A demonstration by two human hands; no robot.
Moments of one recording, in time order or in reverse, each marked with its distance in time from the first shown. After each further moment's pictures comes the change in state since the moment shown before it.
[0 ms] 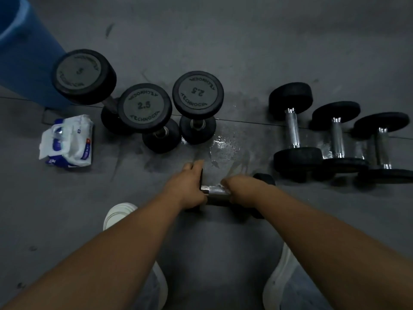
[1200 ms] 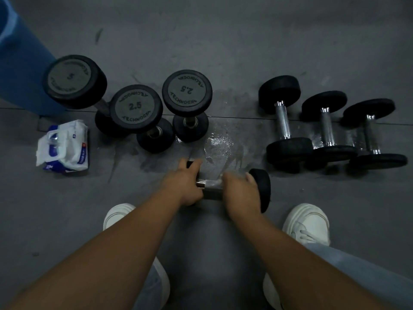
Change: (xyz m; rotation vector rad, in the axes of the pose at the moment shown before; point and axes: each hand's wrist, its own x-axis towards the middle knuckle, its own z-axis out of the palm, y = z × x) left_hand -0.005 0.012 -0.003 0.145 -0.053 -0.039; right_hand -0.030 -0.038 0.043 0.125 0.685 0.265
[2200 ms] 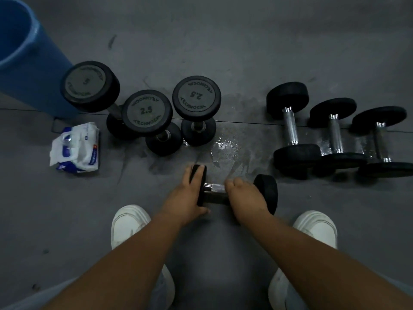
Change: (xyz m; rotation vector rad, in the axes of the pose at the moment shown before) left_hand -0.021 -0.021 0.034 -0.179 0.101 0.094; right_hand 0.007 0.015 0.007 -0.178 -0.211 -0.188
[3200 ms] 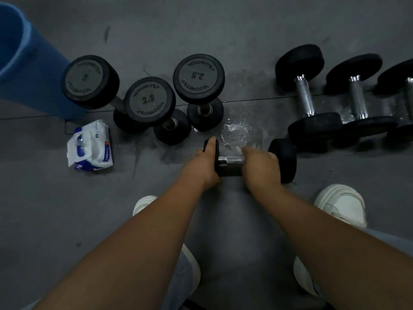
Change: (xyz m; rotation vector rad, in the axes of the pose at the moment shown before) left_hand 0.035 0.023 -0.031 0.127 -0.109 -0.142; right_hand 0.022 -0.005 -0.004 0.209 0.297 0.278
